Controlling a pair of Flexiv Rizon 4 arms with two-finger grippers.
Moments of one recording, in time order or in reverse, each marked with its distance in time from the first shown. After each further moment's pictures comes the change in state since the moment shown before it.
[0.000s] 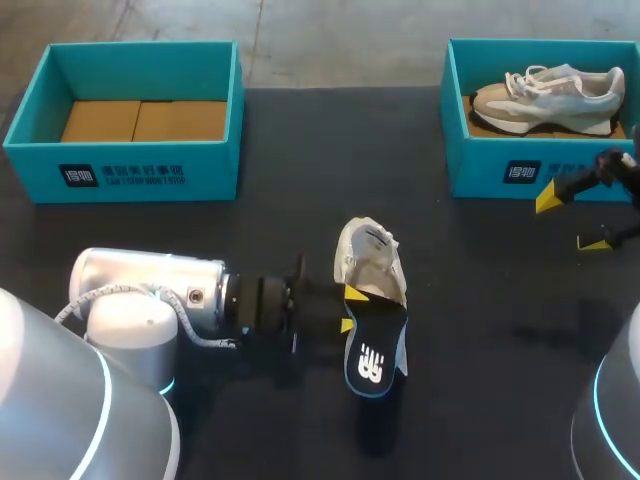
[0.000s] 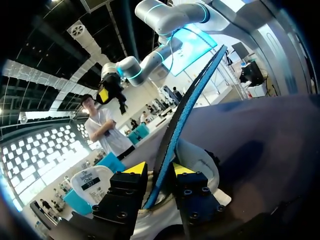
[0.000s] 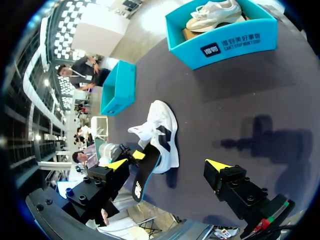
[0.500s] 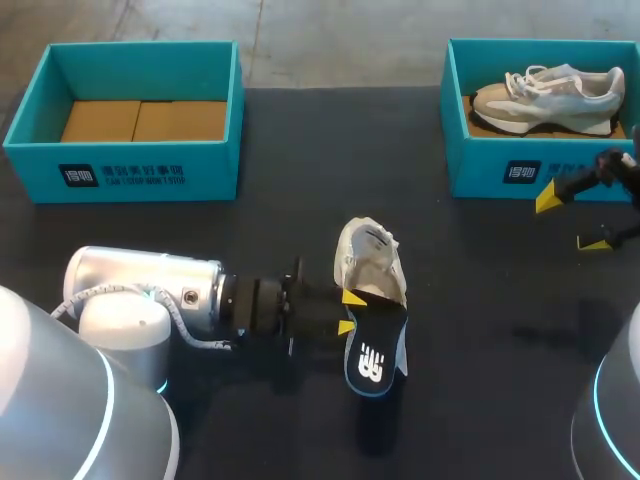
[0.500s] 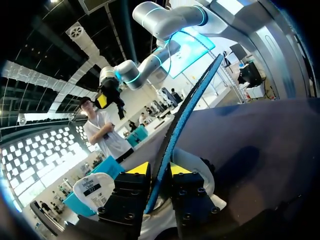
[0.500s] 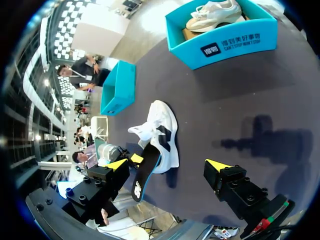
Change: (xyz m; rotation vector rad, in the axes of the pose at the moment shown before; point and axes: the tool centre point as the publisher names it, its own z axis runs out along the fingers) left arm 0.003 -0.013 -0.004 0.014 0.012 0.005; right arm 0.000 0.000 0.000 0.000 0.000 0.000
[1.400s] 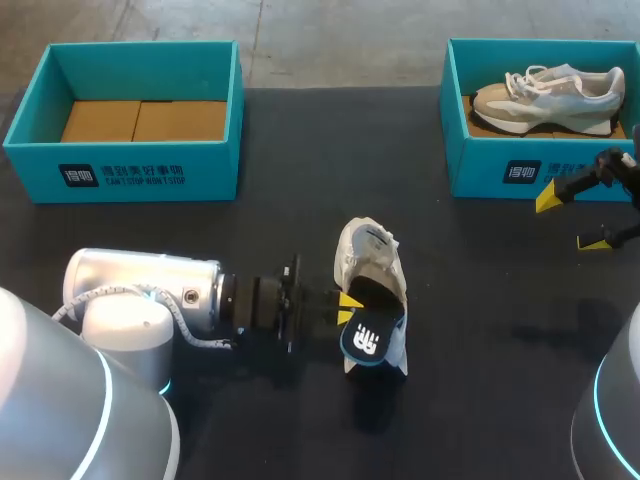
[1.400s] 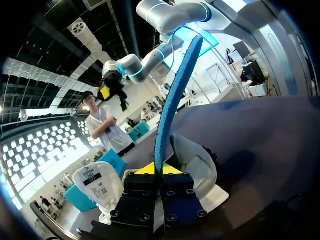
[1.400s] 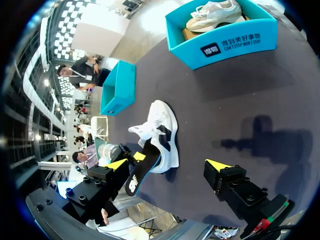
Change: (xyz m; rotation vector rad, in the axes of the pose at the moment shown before) left arm -0.003 0.017 -0.002 -0.039 -0.019 -0.019; right arm 0.000 0.000 0.000 0.000 0.000 0.000
